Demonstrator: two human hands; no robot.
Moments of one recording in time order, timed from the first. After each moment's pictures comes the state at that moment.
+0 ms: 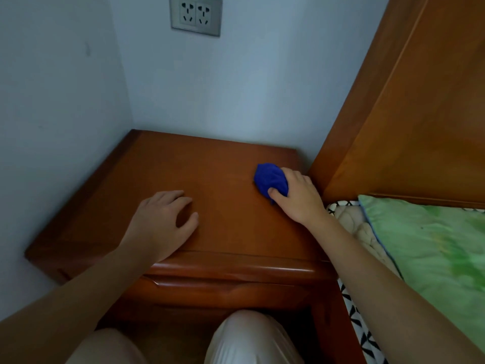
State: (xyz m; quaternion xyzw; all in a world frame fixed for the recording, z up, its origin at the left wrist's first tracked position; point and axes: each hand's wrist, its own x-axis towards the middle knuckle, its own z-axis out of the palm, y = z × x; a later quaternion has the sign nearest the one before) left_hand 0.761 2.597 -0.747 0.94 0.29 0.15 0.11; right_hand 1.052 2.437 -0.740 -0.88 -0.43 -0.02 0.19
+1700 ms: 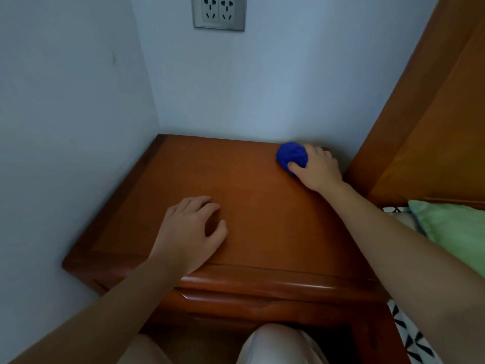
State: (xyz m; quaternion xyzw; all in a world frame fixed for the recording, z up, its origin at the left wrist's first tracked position) left_hand 0.765 2.603 -0.754 0.93 0.29 0.19 0.10; right_hand 1.110 2.524 -0.735 -0.91 -0.39 -0.04 0.15
